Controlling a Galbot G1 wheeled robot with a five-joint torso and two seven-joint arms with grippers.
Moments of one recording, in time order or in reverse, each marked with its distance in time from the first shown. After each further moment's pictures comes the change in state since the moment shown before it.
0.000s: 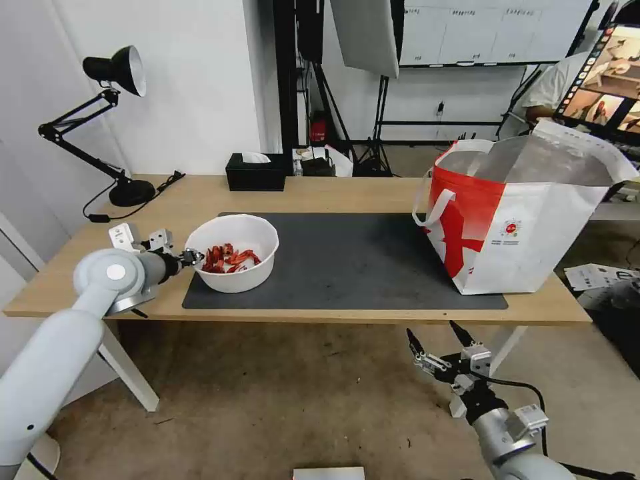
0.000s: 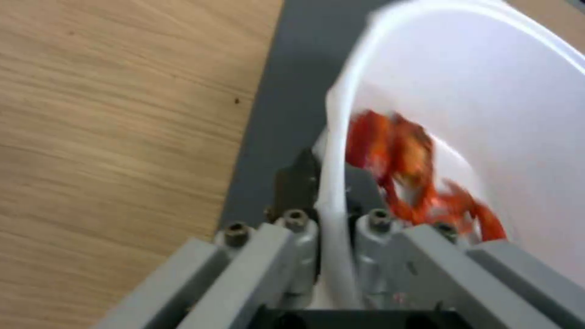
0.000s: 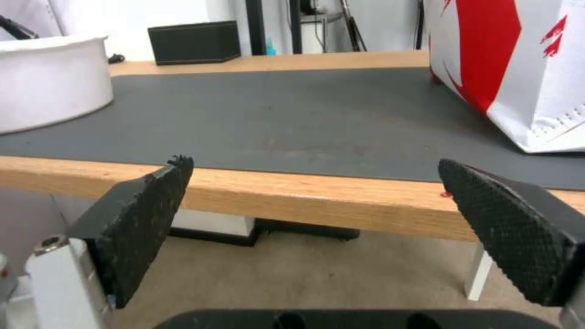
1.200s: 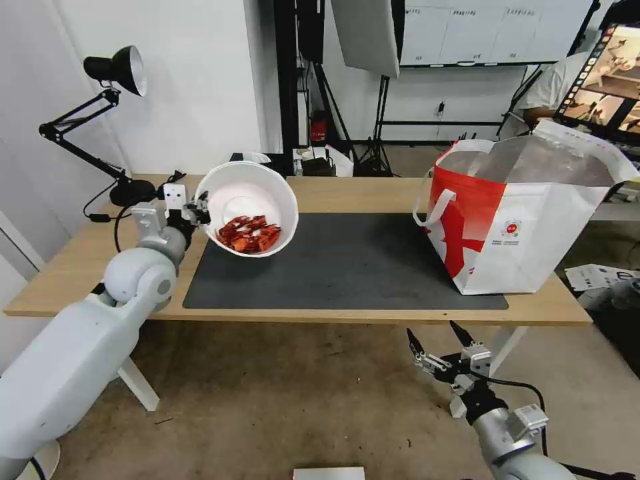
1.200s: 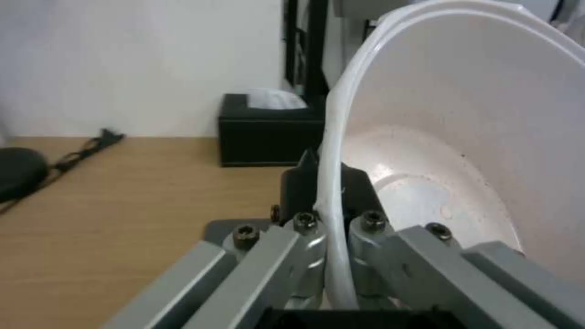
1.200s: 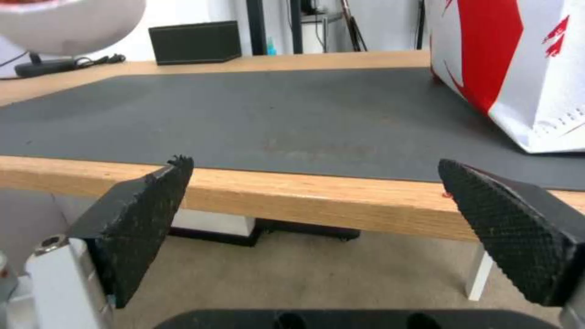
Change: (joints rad) left arm -0.193 -0.020 0.249 -0.037 0.594 -0.313 0.293; right arm 0.000 0.000 0.000 0.000 0.000 0.000 0.000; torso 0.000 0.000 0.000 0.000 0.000
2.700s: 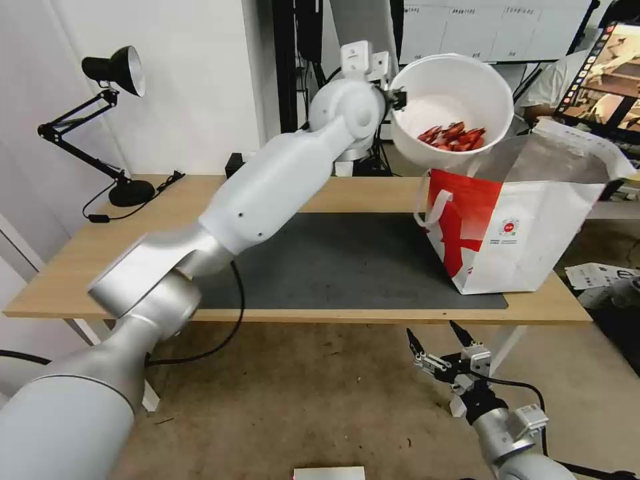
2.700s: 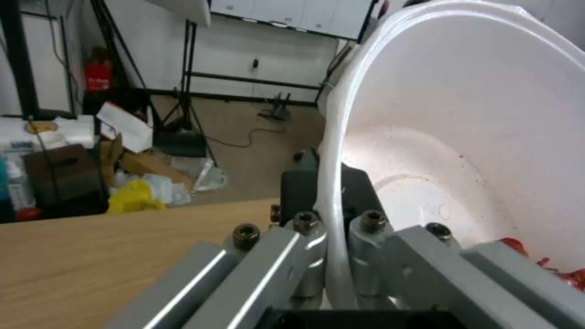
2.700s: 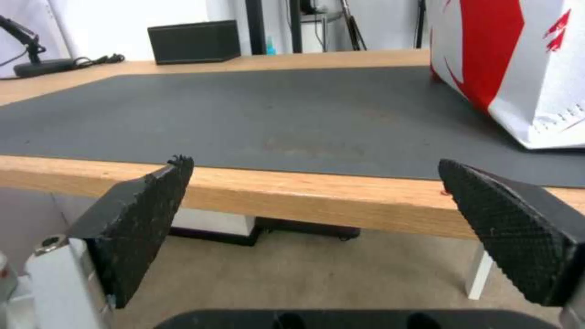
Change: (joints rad) left arm -0.801 -0.717 0.415 0.608 -0.377 0.092 -0.182; right arm 0.000 0.000 0.000 0.000 0.000 0.000 0.000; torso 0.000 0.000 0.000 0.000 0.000
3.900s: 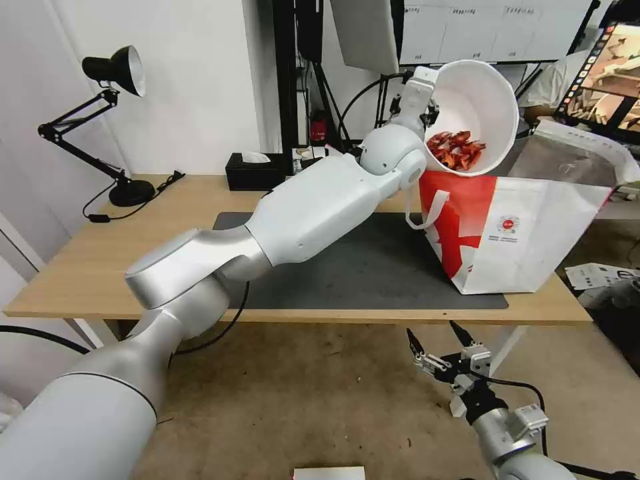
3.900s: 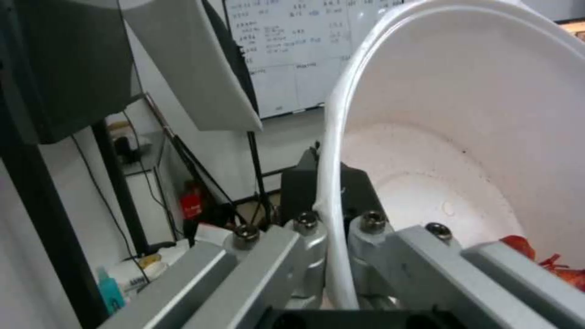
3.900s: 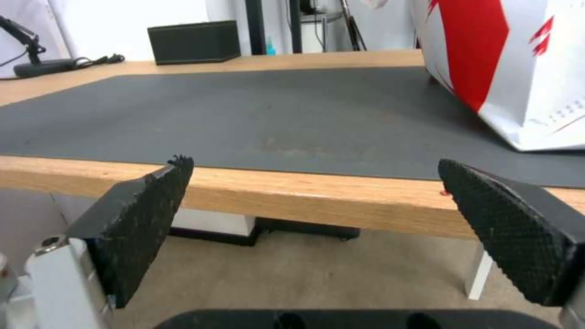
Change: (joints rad) left arm 0.008 -0.054 0.218 0.080 0.455 -0.207 0.002; right arm 0.000 0.000 0.000 0.000 0.000 0.000 0.000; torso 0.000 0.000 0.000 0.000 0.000
